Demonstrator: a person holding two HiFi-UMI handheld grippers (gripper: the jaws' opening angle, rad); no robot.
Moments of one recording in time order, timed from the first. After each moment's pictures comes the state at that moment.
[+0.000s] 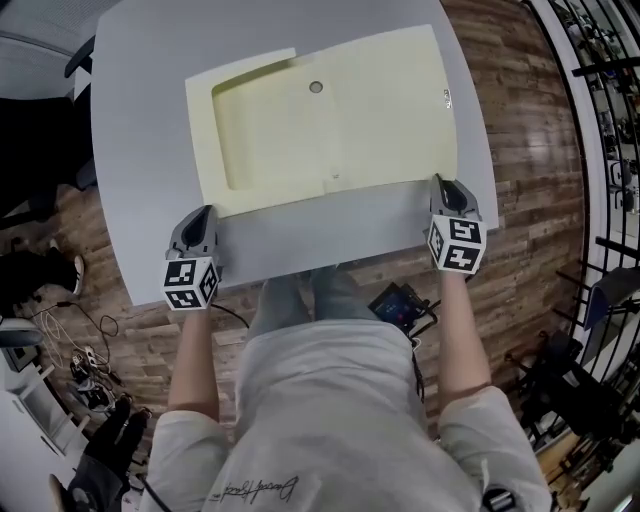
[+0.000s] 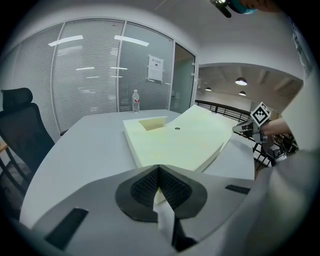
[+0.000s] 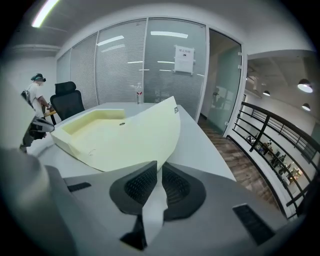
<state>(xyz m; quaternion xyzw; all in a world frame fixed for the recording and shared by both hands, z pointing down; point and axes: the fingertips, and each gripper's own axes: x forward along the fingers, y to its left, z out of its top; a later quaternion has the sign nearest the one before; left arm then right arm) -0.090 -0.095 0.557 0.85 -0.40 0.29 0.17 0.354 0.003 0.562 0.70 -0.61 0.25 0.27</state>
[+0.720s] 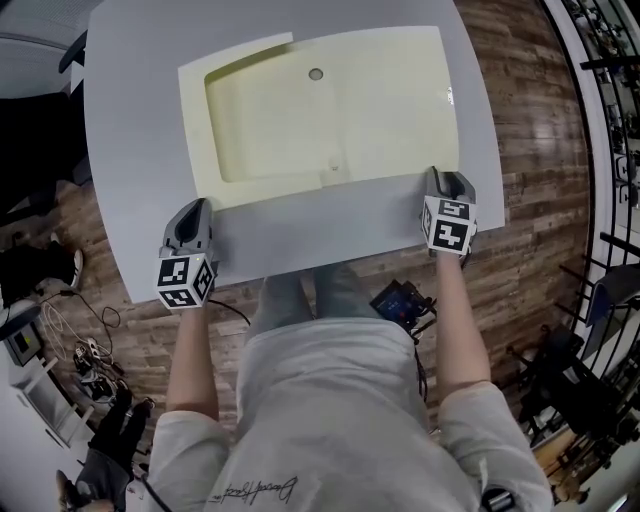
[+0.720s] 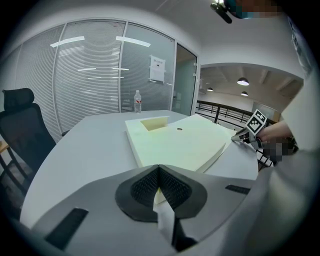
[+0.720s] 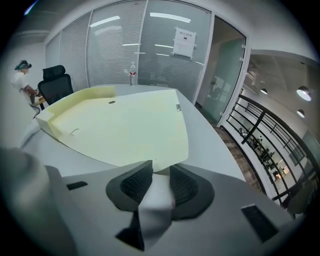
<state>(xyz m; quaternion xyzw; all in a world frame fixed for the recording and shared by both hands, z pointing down) -0.092 -0.103 0.553 0.85 -0.41 0.29 0.17 0.366 0.002 0.614 0.70 -0.56 0.29 0.34</state>
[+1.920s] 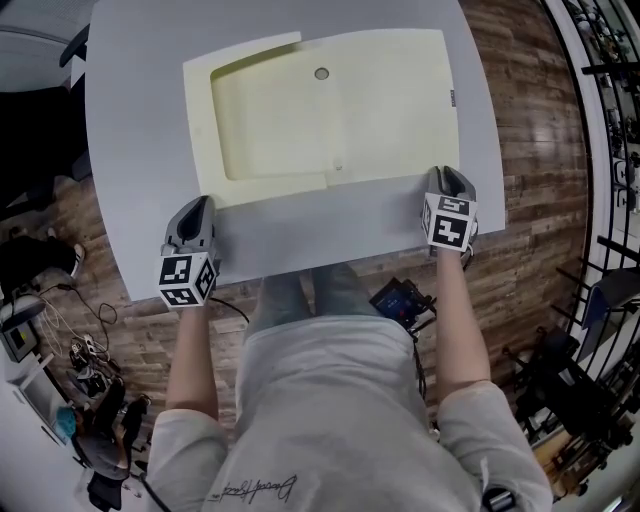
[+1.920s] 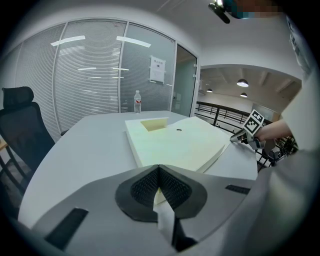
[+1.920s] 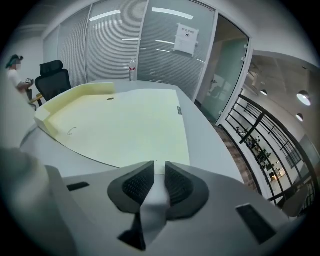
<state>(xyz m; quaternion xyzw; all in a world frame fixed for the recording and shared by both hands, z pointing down) -0.090 -0.098 0.549 0.85 -0.40 0.28 0.17 0.367 0.001 0.612 0.70 -0.55 0.29 0.36</state>
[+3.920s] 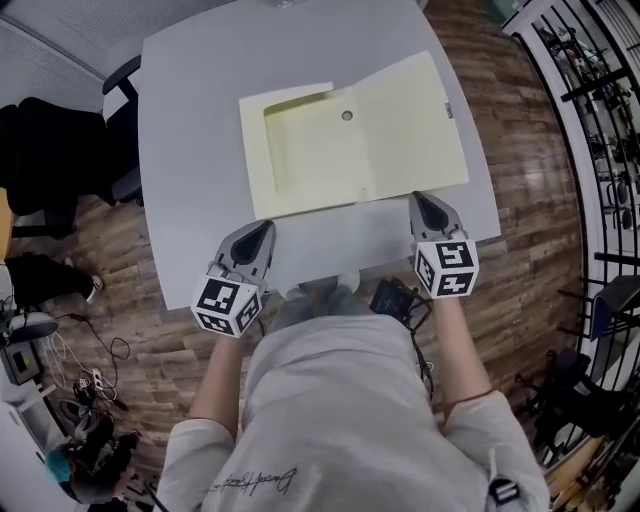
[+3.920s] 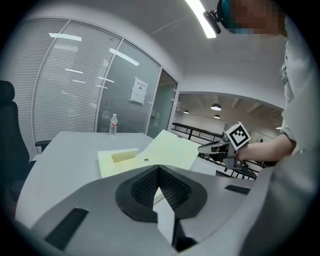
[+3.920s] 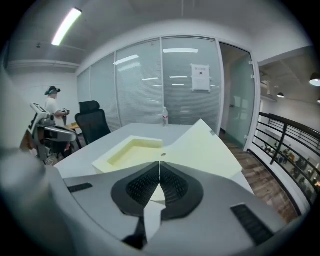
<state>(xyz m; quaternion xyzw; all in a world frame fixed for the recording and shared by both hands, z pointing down) -0.044 -0.059 0.428 0.93 -0.29 0.16 0.17 0.216 -0.020 0.451 0.66 -0.70 0.20 0.20</state>
